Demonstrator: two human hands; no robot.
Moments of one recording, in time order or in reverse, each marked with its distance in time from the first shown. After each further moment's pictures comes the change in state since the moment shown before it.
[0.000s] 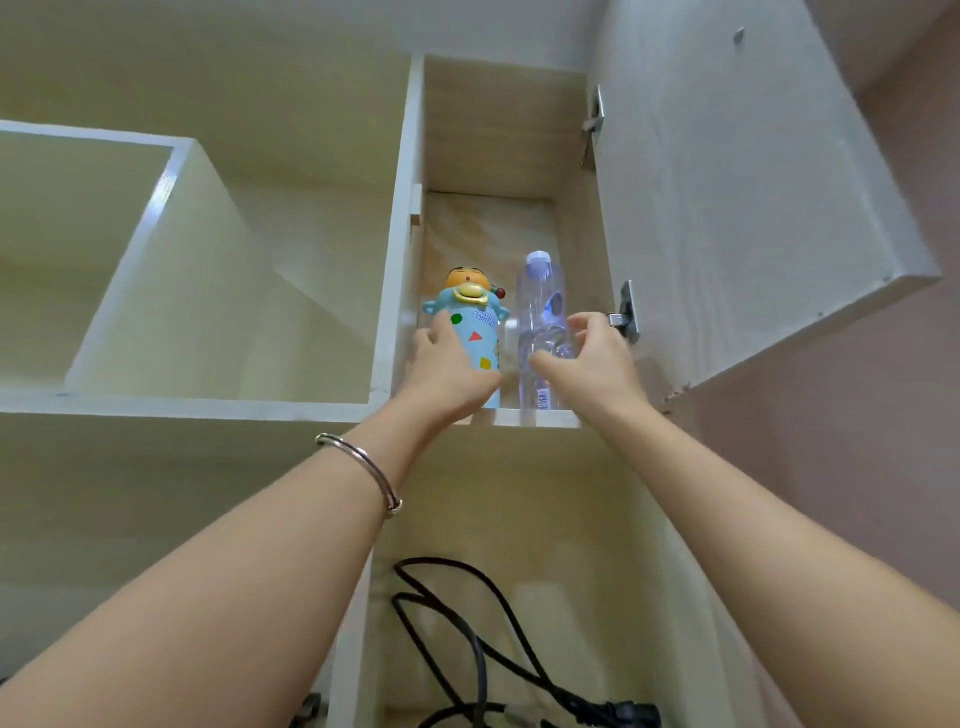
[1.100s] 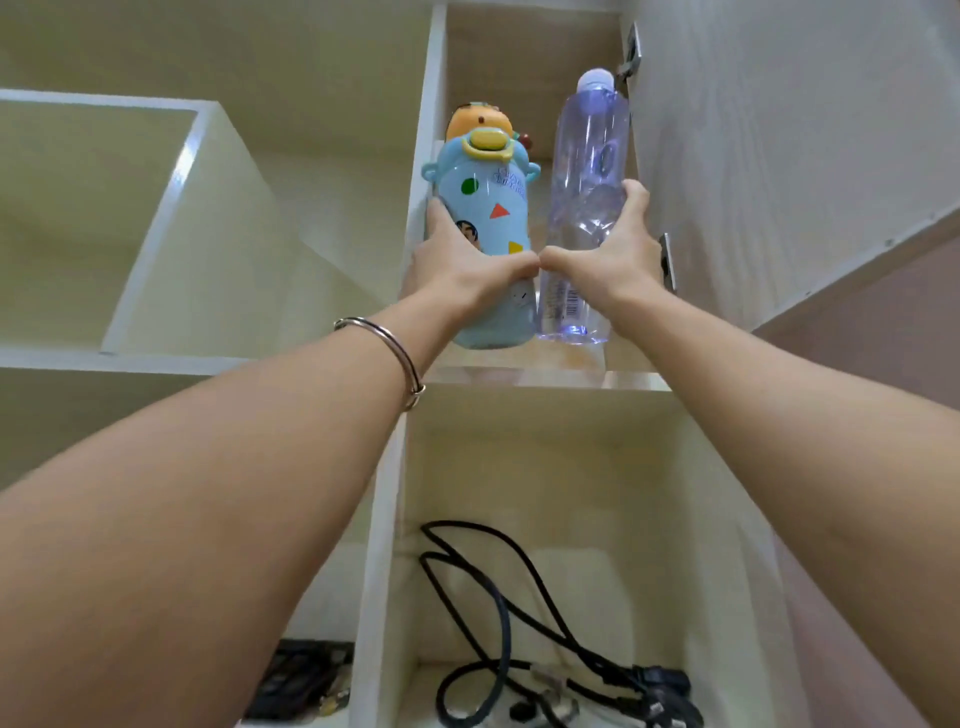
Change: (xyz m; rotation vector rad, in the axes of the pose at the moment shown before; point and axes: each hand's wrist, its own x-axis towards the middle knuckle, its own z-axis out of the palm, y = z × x) left_hand 0.016 0.022 -0.025 -0.195 0.289 0.048; right_hand 0.035 -0.025 -0.002 0.112 0.109 -0.018
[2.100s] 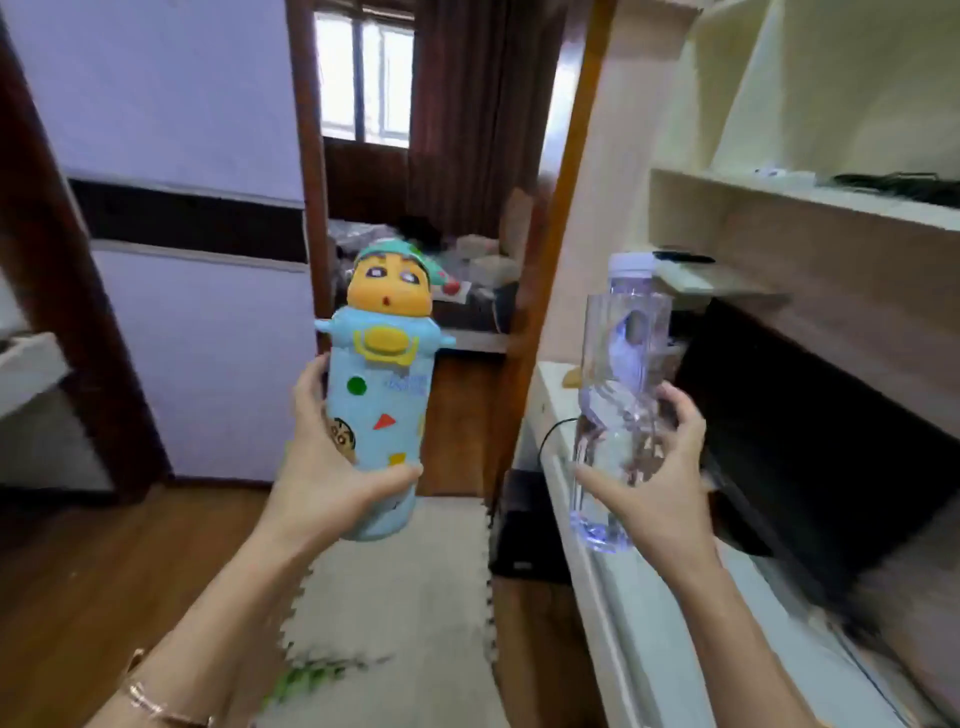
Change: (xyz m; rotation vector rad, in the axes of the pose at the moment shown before) left_hand -0.598 0.141 -0.321 0.982 0.778 -0.843; right_hand -0.563 -0.068 -0.030 1.095 -1.513 0.303
